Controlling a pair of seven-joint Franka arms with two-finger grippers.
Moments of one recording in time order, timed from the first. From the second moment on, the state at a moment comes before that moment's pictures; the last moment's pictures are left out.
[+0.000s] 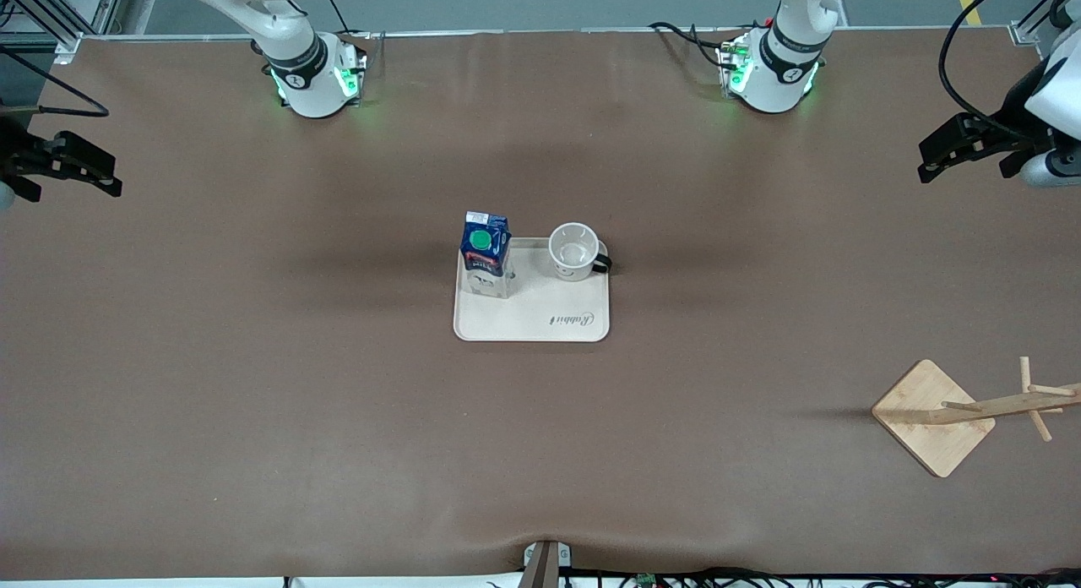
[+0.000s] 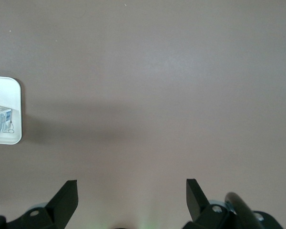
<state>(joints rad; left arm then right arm) -0.04 -0.05 -0.05 -1.56 0.03 1.49 -0.13 0.01 0.00 -0.03 -1.52 -0.04 1.46 -0.11</state>
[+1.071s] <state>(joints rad) -0.06 -0.01 -0.48 -1.86 0.03 1.80 -1.03 0.01 0.03 -0.02 -1.51 -0.04 1.46 -0.11</state>
